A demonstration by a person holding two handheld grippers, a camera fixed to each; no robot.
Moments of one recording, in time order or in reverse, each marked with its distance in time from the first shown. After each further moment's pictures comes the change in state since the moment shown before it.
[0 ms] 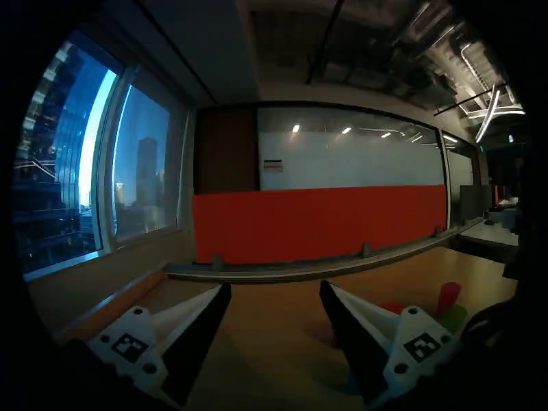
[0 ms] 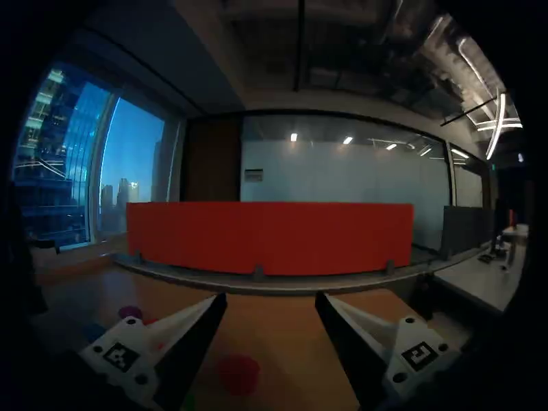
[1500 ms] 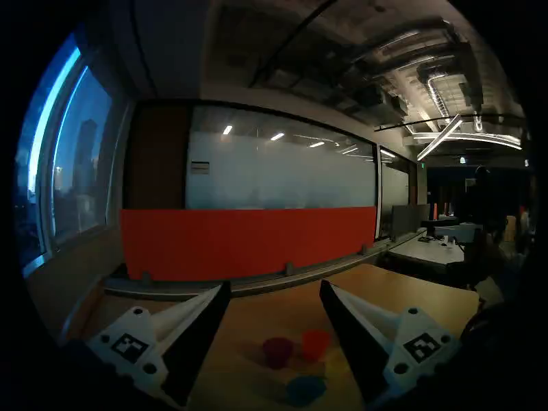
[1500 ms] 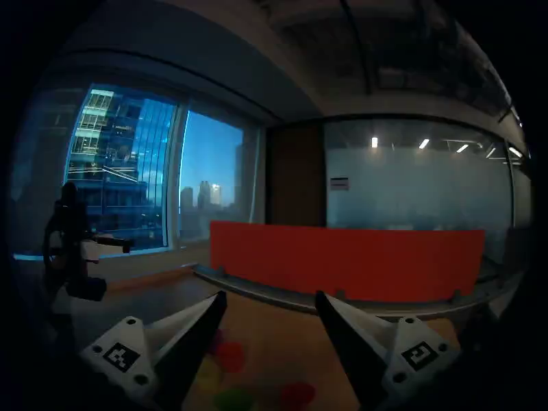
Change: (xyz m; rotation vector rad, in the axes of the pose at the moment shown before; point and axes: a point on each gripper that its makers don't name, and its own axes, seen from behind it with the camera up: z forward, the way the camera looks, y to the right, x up) left arm 0.087 0.070 -0.006 -0.418 -0.010 -0.064; right arm 0.083 -0.091 -0.025 0.472 -0.008 0.000
